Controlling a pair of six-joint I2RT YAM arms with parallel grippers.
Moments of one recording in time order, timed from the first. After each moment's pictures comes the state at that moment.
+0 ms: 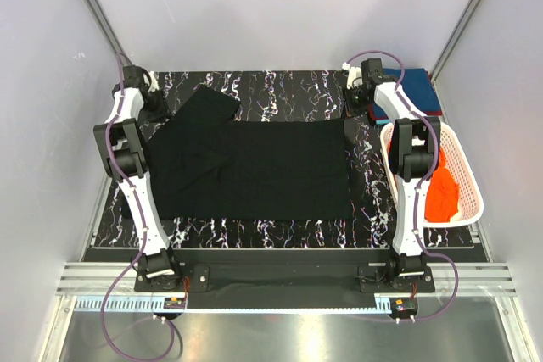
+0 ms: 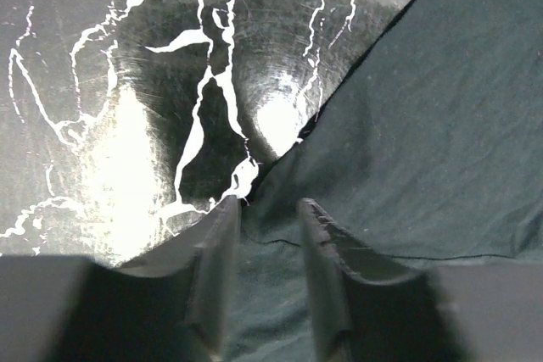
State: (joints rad) left arm 0.26 2.41 2.08 -0.72 0.26 -0.08; right arm 0.08 2.33 1.98 -0.69 -0.33 -0.14
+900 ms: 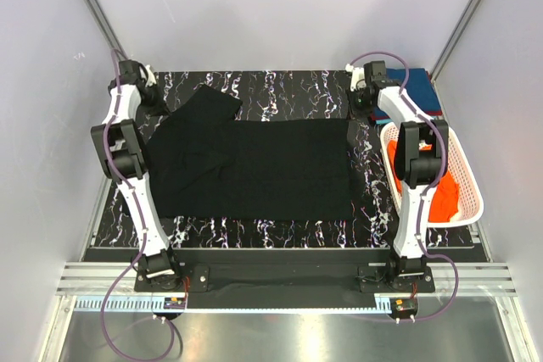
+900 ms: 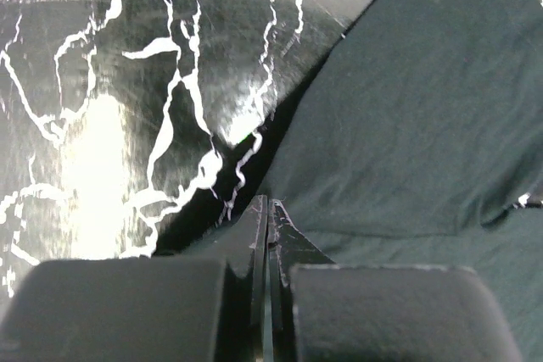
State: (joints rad) left arm 0.26 2.38 2.10 -0.74 0.32 -0.14; right arm 0.08 2.20 1.82 -0.61 -0.24 -0.15
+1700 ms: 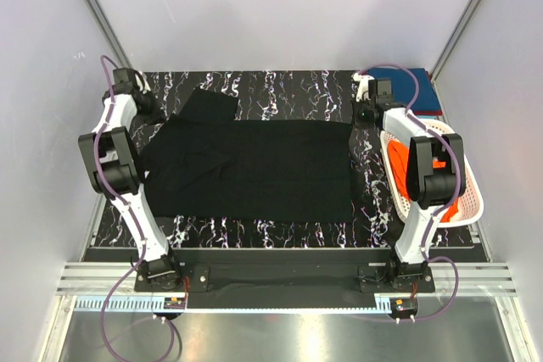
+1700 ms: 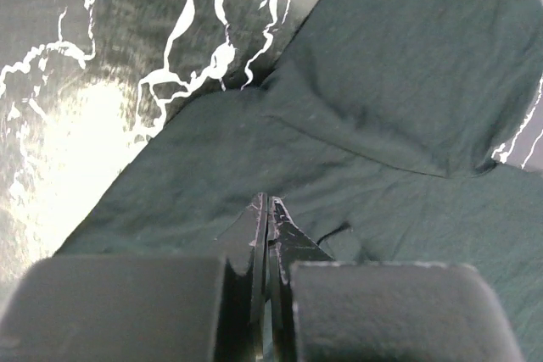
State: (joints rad) left arm 0.27 2.08 1.71 -0.61 0.26 -0.23; right arm 0.10 1.93 1.38 -0.27 -0.15 -0.06
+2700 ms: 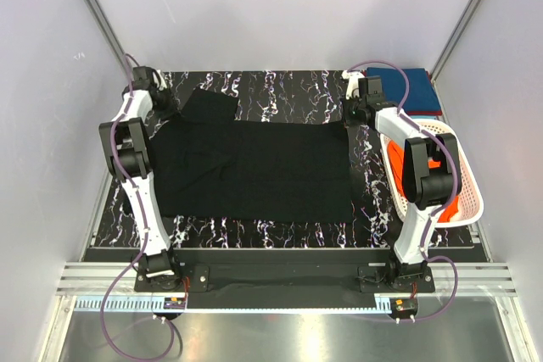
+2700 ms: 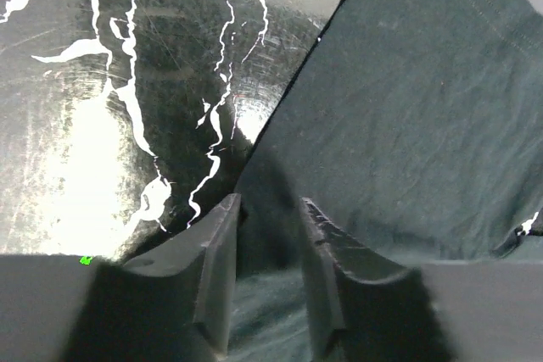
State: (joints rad) left arm 0.21 2.38 1.98 -0.59 0.28 -0.22; right arm 0.16 1.93 1.39 -0.22 -0.16 -0.06
